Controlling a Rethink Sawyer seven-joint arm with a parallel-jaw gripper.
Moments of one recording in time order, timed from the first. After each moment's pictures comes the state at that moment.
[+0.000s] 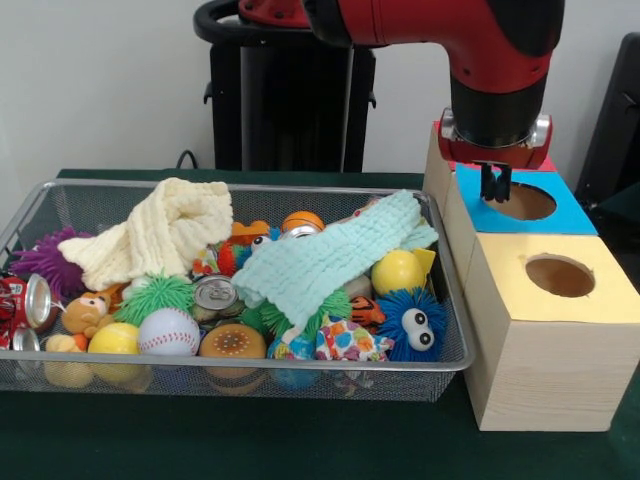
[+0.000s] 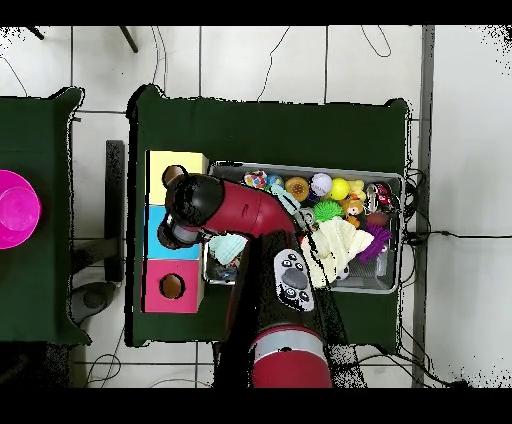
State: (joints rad) arm -0.08 -0.56 0.03 1.58 0.24 0.90 1.87
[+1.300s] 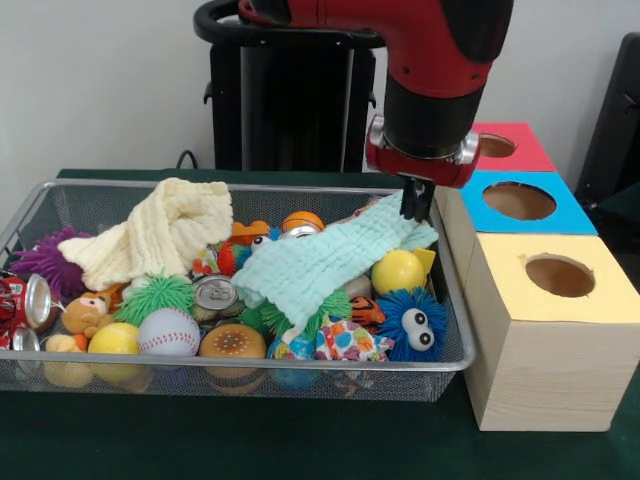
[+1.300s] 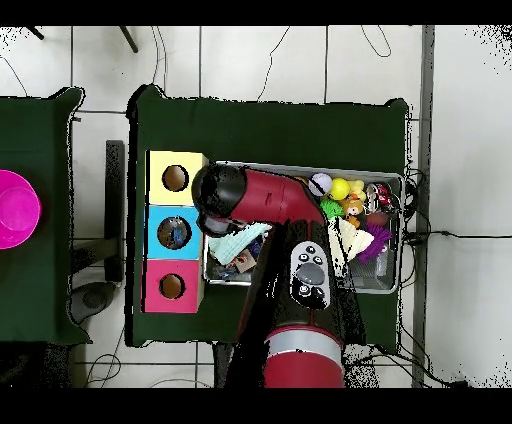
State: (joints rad) arm -0.08 -0.51 -0.08 1.44 0.09 0.93 1.87
